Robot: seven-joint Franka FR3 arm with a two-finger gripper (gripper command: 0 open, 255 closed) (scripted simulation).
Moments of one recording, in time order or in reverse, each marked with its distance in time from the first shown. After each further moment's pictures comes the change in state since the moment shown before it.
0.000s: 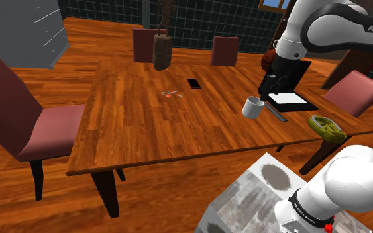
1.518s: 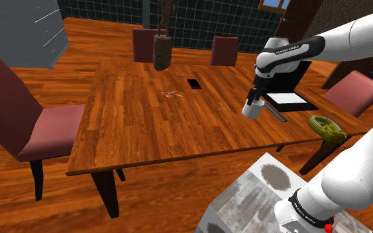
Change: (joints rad) arm -0.079 0.680 -0.345 0.200 0.051 0.470 -0.509
